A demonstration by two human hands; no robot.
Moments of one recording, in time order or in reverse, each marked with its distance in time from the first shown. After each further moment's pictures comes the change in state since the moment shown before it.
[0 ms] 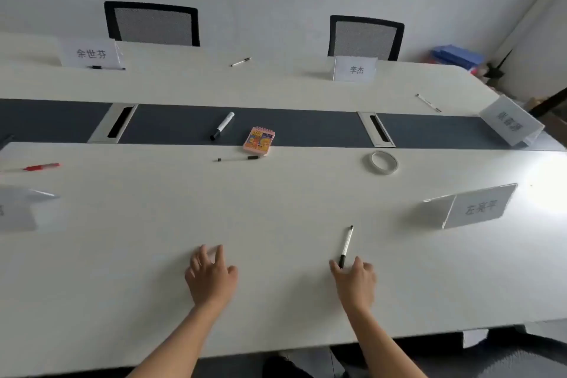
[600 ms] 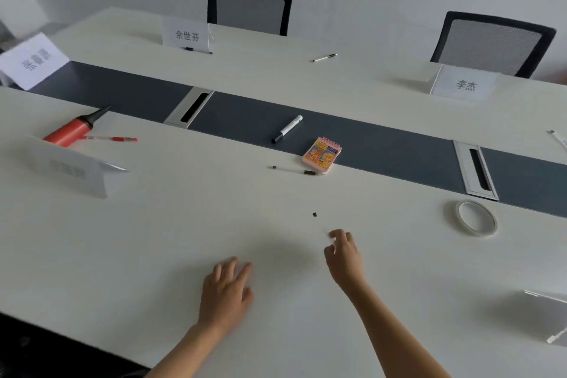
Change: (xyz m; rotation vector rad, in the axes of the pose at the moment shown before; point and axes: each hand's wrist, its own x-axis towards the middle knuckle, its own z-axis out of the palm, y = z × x) left_hand 0.015 -0.019 -0.009 0.136 0.089 0.202; right_hand 0.071 -0.127 0.048 -0.155 -0.373 -0.583
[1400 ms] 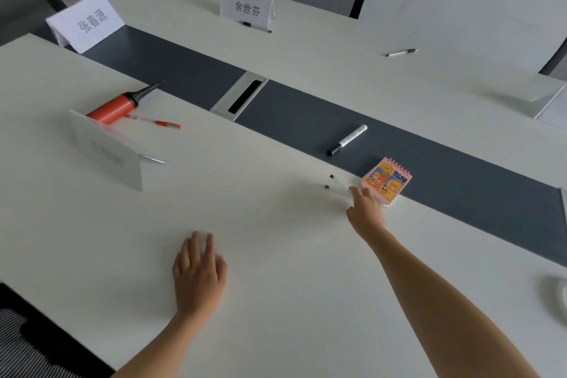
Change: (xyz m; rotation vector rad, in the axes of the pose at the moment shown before) left_hand 0.056 -0.095 -0.012 -0.003 0.161 -0.606; right_hand 0.163 -0.105 0.025 -0.327 -0.153 -0.214
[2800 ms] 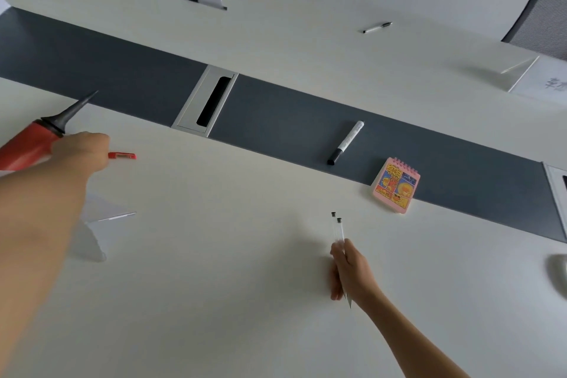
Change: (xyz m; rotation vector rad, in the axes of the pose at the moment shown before) left_hand 0.381 -0.072 -0.106 0.563 -0.254 0.103; right_hand -0.037 -0.050 0.061 0.661 -0.112 0.296
